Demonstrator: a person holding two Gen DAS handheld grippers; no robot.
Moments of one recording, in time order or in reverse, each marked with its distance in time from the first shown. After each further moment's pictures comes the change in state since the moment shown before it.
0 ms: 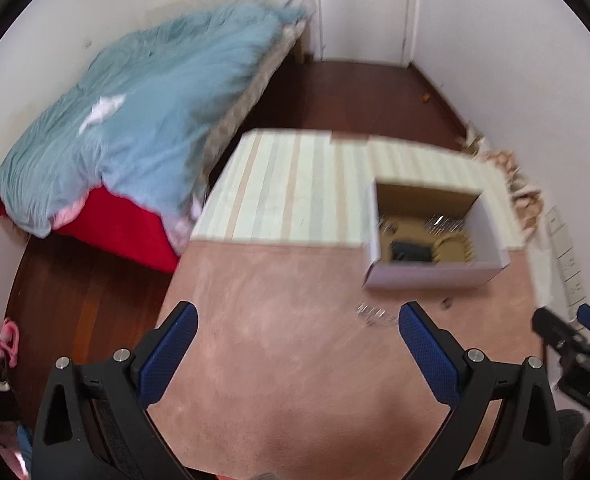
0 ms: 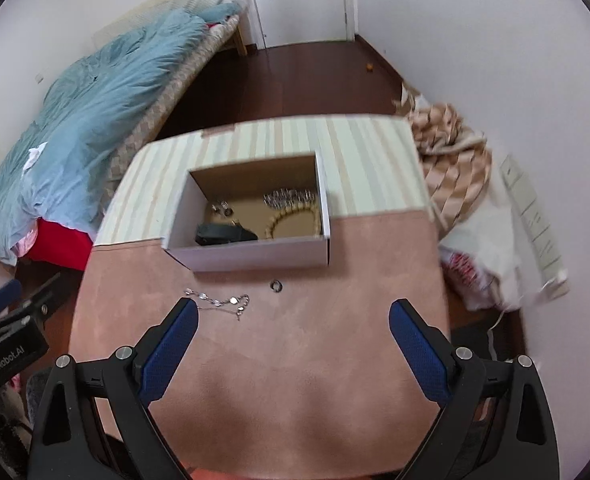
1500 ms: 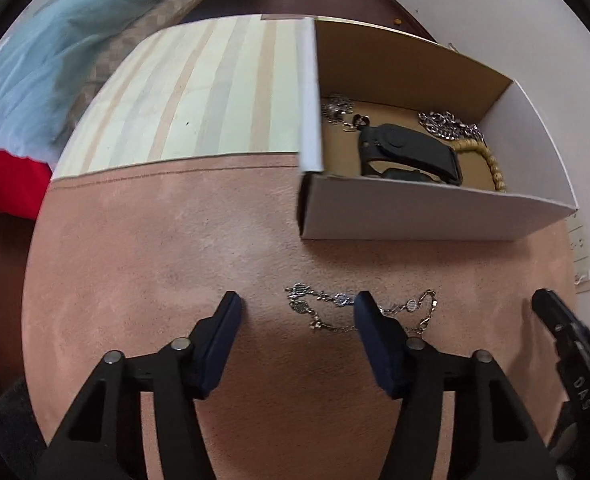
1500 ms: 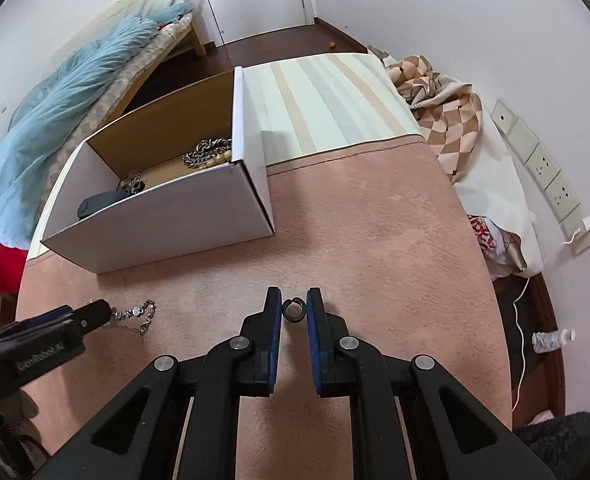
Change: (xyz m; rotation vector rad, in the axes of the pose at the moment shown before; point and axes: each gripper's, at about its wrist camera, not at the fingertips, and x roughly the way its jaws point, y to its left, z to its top) left arm 0.139 -0.075 -0.022 0.079 0.227 -0.145; right arm 0.122 -0.044 -0.034 0.136 -0.004 -0.050
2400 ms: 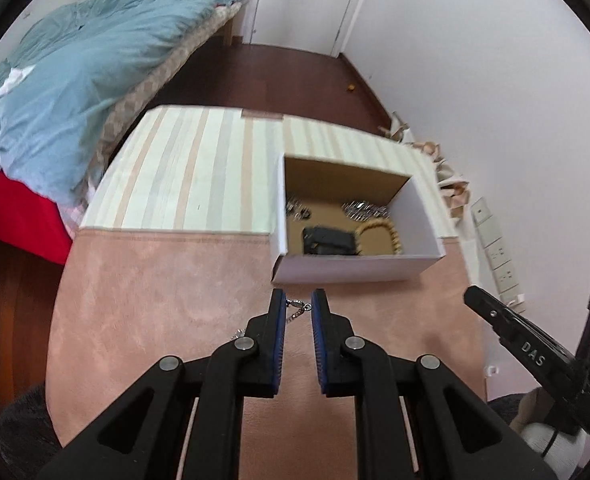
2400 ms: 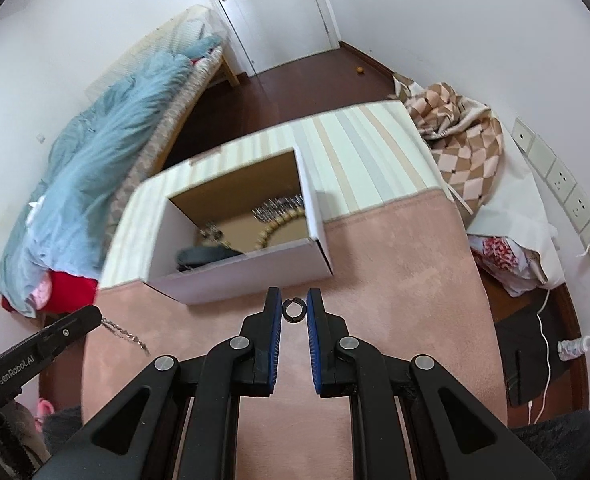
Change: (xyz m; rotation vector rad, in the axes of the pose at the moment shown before) left arm -0.131 0.037 -0.005 -0.020 -0.220 -0.220; right arm -0.082 0.009 0.022 0.029 -0.090 0.181
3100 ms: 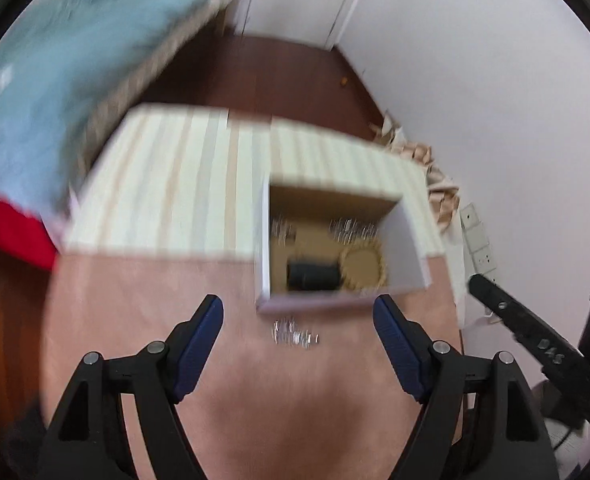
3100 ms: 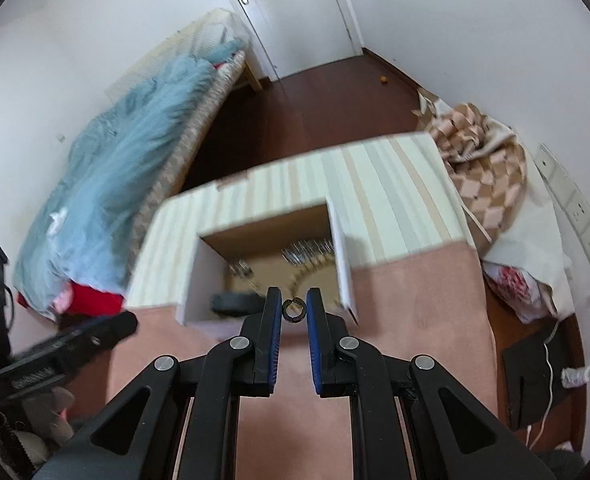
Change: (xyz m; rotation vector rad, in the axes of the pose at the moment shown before) left arm 0.037 0.010 0.028 -0.052 0.083 -0.042; right arm -0.002 0.011 0.039 -0.029 0.012 0.051
